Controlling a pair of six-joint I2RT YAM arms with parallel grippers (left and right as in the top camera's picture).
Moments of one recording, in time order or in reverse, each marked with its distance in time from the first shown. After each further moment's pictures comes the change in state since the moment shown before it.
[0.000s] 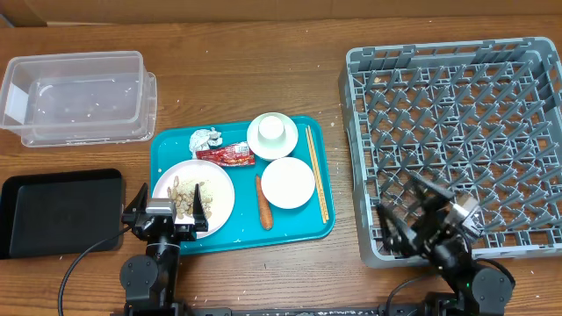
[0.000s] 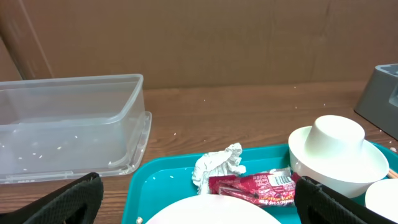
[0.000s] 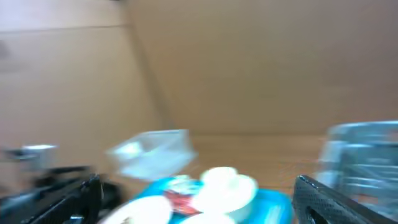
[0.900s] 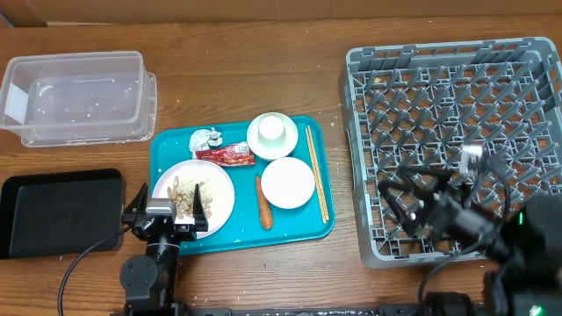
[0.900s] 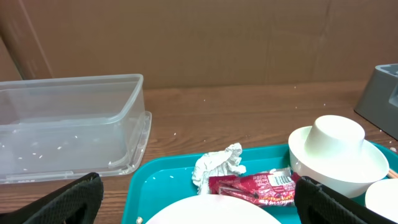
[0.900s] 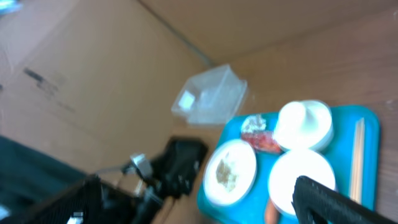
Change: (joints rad) left arm 0.000 0.000 0.000 0.000 0.000 0.000; right arm 0.021 0.608 0.845 -0.799 -0.258 0.072
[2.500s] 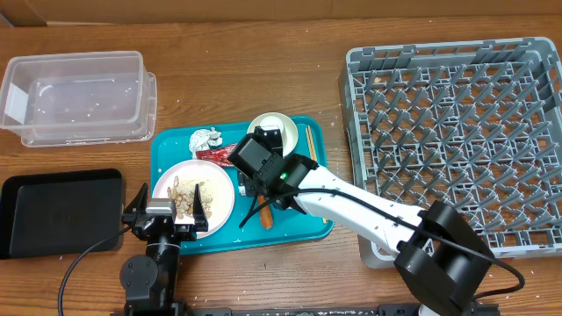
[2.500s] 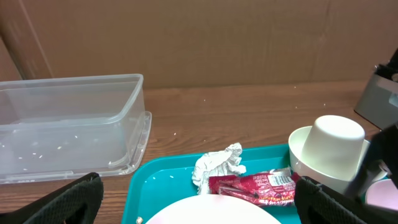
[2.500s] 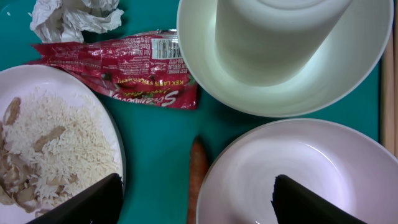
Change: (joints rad) left arm 0.000 0.000 0.000 0.000 0.000 0.000; right arm 0.962 1.263 0.492 -0.050 1.148 0.175
